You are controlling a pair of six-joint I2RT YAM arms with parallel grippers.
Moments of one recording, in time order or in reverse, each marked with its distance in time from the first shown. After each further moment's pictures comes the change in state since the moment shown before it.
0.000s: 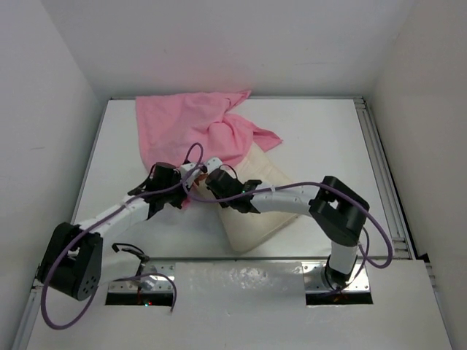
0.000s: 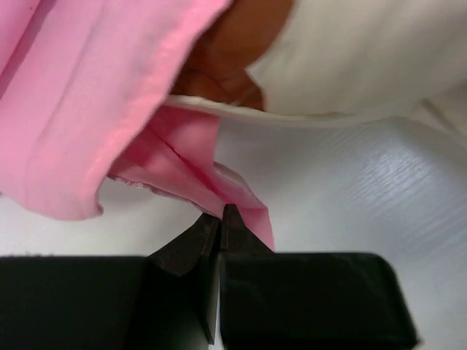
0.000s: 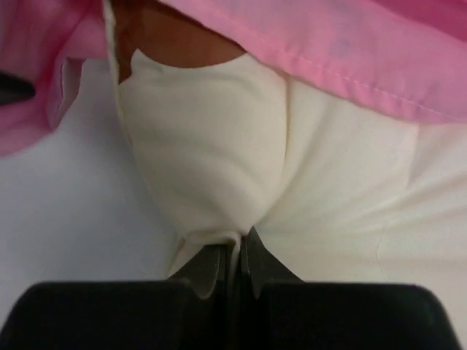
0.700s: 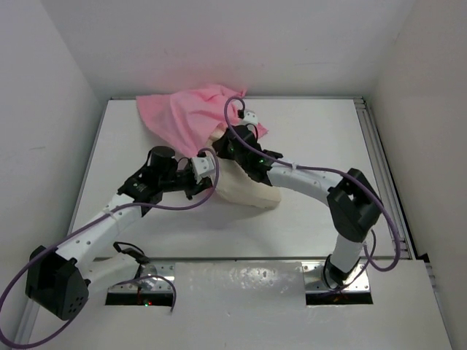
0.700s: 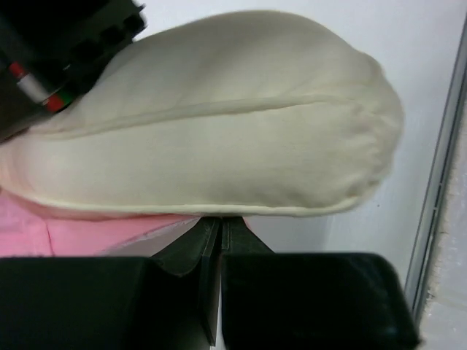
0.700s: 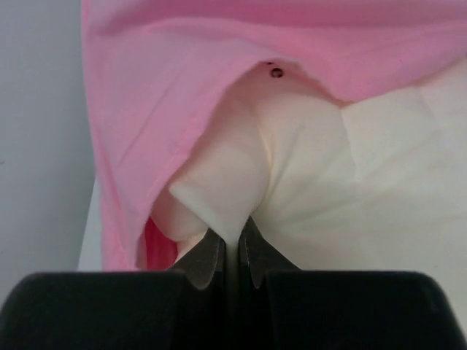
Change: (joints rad) left arm -0.107 -0.178 0.223 -0.085 0.449 0.165; right arm -0.237 -0.088 0.129 0.266 -0.056 0.547
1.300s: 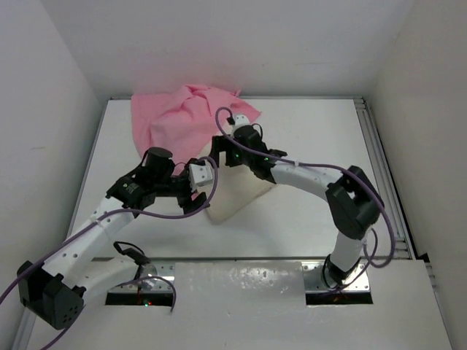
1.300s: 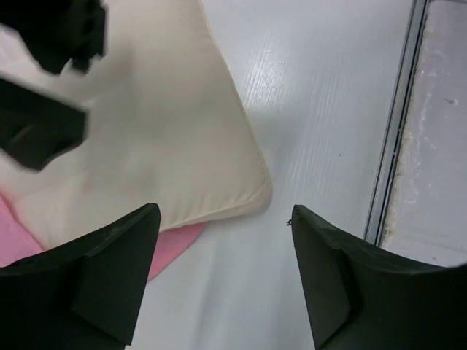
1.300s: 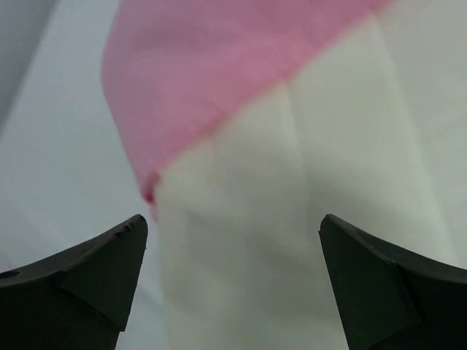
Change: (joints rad) left arm -0.019 -0.062 0.100 -0.333 0.011 0.112; right arm -0.055 0.093 0.031 -0.020 -0.257 -0.293
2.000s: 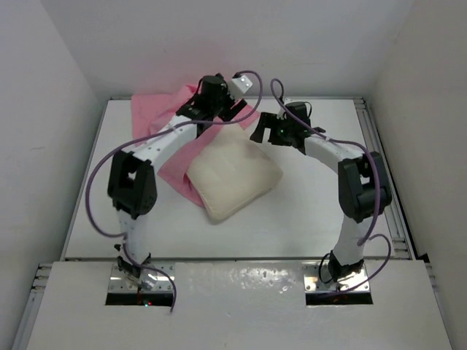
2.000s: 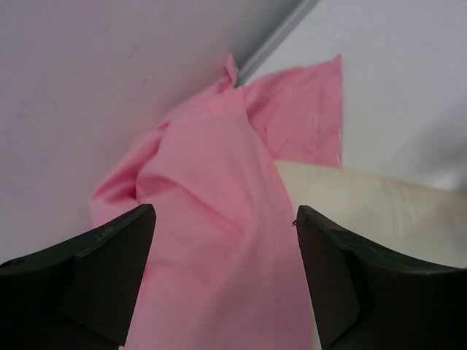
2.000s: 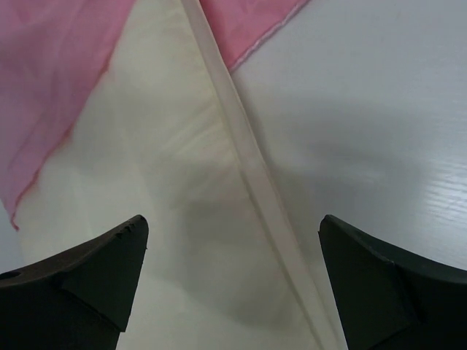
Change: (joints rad) left arm 0.003 0.925 0.821 0.393 -0.697 -0.047; right arm -0.439 0.003 0.016 -0.166 -0.305 -0.077
